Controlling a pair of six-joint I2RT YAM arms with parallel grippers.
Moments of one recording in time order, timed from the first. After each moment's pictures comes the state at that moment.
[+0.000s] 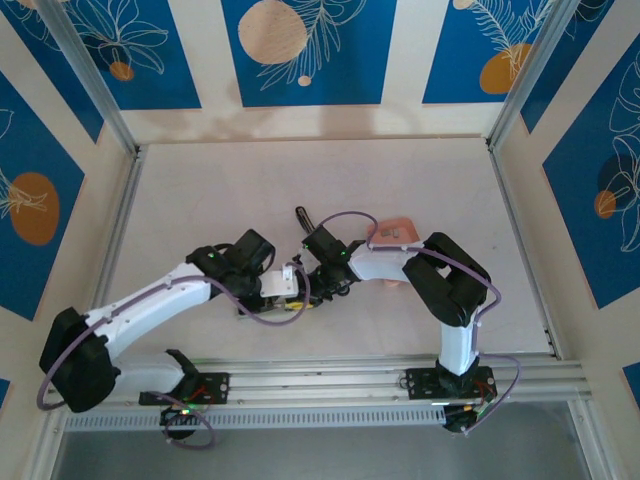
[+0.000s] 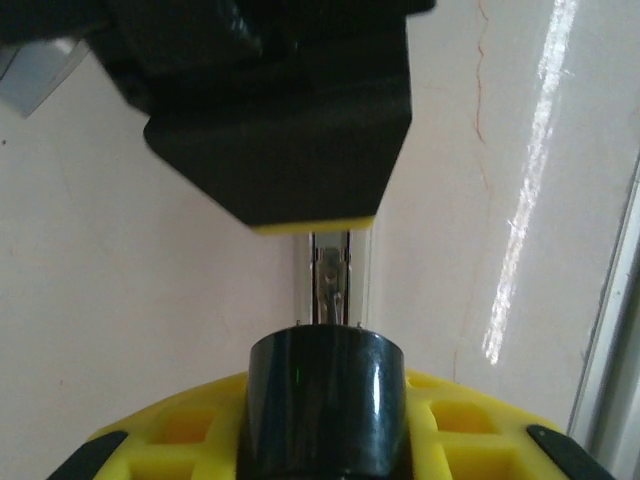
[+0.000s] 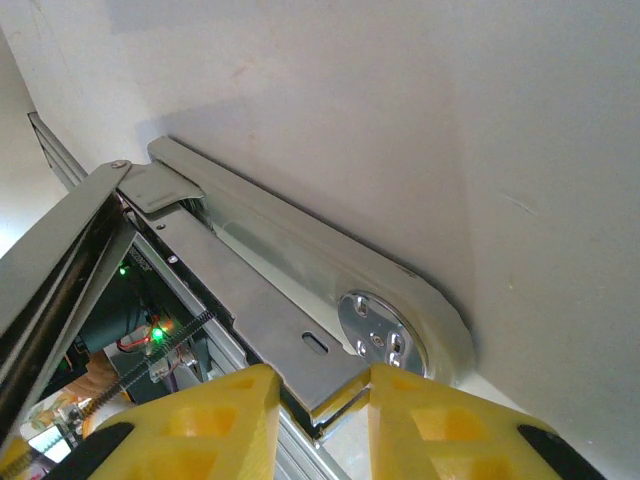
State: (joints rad) left arm -0.76 1.26 0.90 -0.87 0.12 0.66; right arm 0.83 1.88 1.04 -0.25 -0.71 0.81
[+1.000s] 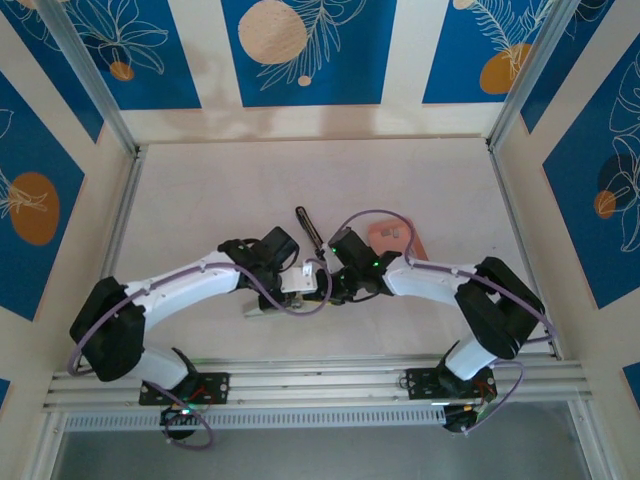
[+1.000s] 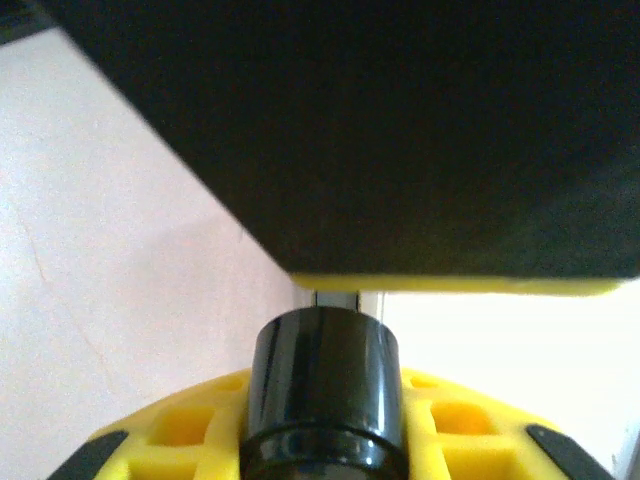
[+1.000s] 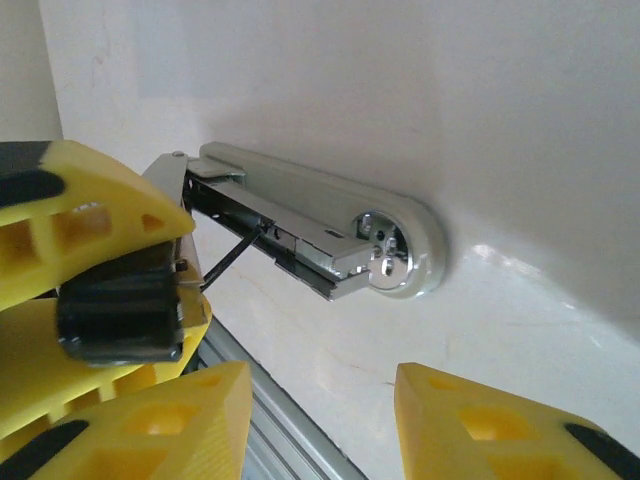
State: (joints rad) left arm -0.81 1.46 0.98 -0.80 0.11 0.60; right arm 0.79 1.55 0.80 -0.21 -0.55 0.81
